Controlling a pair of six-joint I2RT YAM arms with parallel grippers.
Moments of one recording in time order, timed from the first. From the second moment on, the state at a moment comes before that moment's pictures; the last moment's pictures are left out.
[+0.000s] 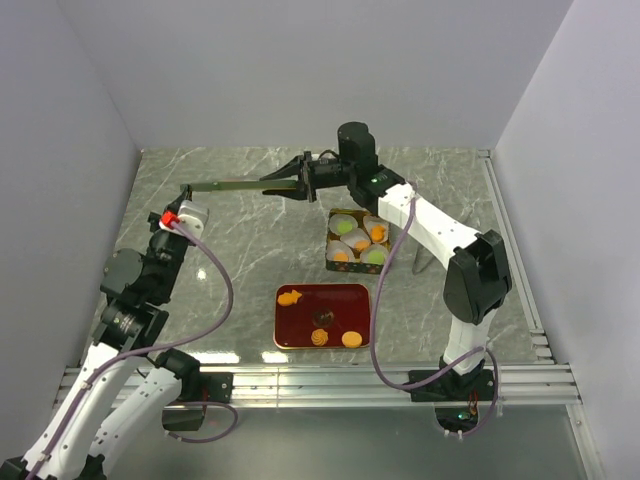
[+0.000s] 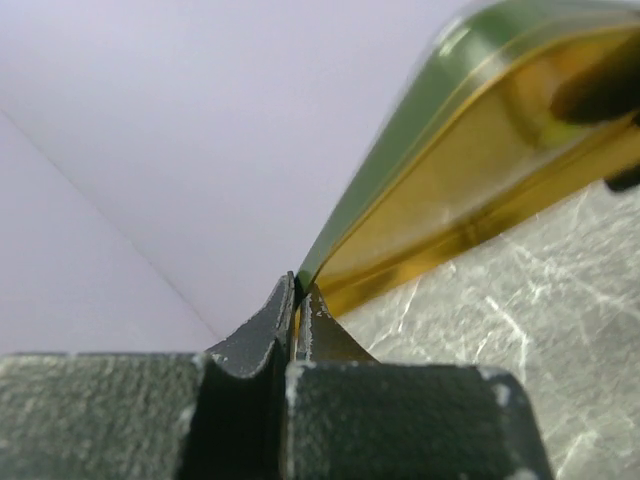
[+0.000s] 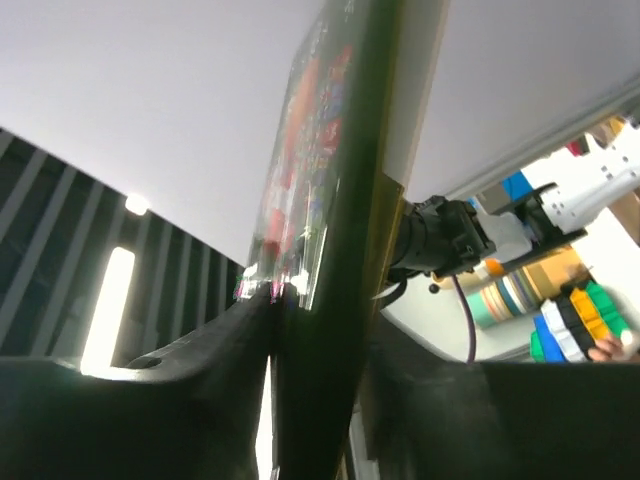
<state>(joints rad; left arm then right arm) -0.42 0.57 0.78 0.06 -0.16 0.53 0.61 1.83 1.63 0.03 -1.06 2.06</state>
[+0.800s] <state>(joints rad) -0.42 0.62 0.82 -0.04 -0.14 0.50 0.54 1.87 1.65 0.35 -1.01 2.05</state>
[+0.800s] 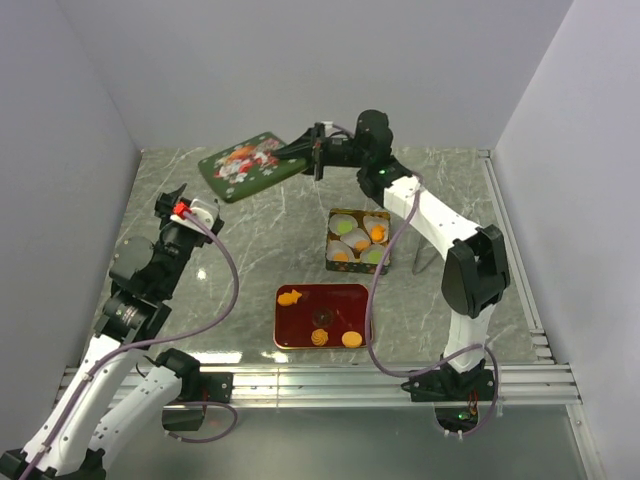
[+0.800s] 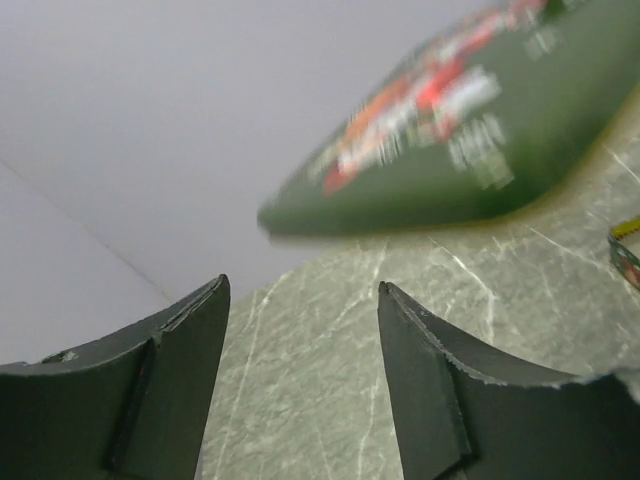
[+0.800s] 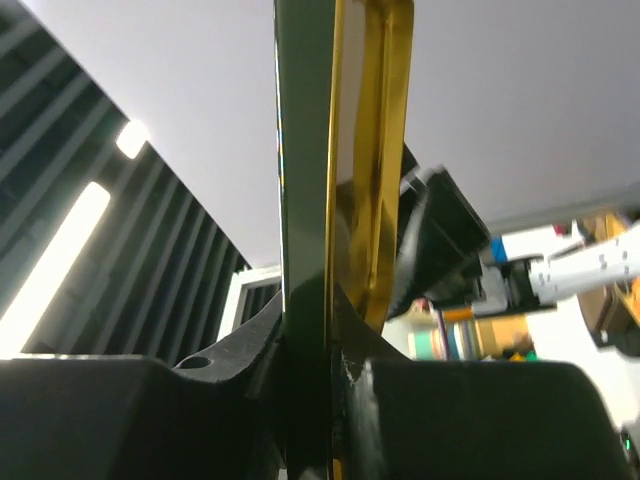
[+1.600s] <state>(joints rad) -0.42 0.94 1.06 -0.21 -0.12 0.11 0.02 1.57 1.64 -0.48 -0.87 1.40</state>
